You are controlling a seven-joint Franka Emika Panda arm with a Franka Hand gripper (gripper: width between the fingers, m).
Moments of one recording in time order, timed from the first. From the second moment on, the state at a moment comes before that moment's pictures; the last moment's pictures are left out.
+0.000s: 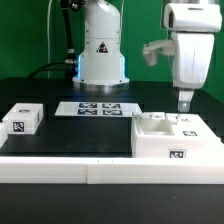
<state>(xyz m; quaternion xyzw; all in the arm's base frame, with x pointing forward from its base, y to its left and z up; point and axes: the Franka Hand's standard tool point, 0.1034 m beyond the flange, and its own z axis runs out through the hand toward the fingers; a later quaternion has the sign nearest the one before) 0.522 0.104 0.087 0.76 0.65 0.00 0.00</state>
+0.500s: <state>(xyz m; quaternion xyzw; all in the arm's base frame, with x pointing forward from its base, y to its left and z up) 0.504 0.100 0.084 0.77 0.64 -0.01 0.00</state>
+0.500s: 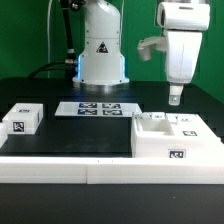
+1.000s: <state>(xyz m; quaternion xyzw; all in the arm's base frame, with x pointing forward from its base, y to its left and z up) 0.462 0.107 0.070 0.76 0.65 0.00 0.00</state>
